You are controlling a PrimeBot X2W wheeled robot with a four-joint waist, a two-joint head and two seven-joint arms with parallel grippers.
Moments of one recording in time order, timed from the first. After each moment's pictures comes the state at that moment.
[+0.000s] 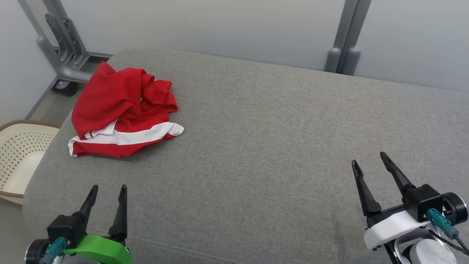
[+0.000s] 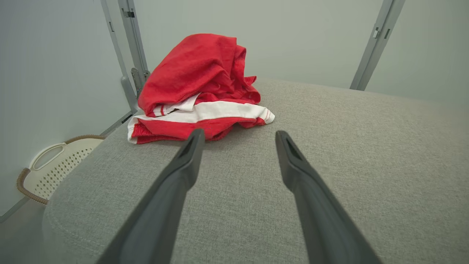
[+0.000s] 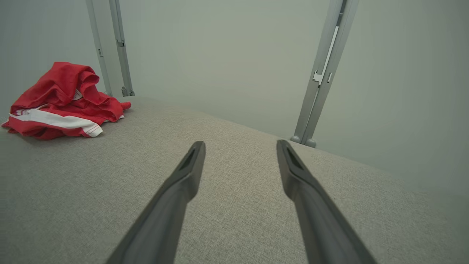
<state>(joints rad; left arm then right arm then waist) 0.02 0.08 -0.06 0.24 -0.24 -0.10 -0.25 0.09 -0.19 0.18 0.05 0.08 0.03 -0.25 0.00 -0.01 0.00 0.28</state>
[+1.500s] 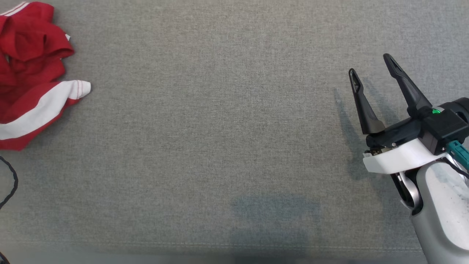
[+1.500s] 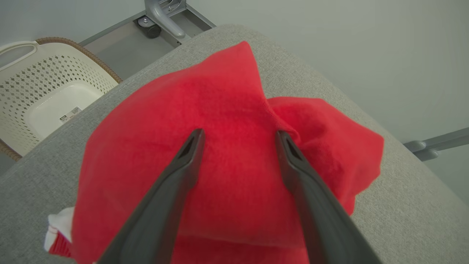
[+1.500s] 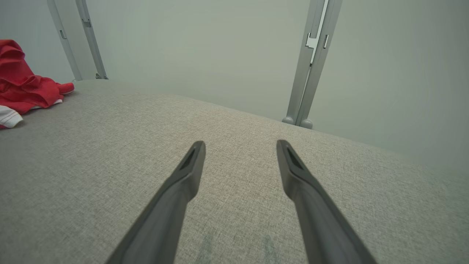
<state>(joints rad) -0.74 0.27 0.32 0.46 -0.63 0.09 0.47 -0.23 -0.22 0.21 -0.06 0.04 0.09 -0.25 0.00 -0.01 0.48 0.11</state>
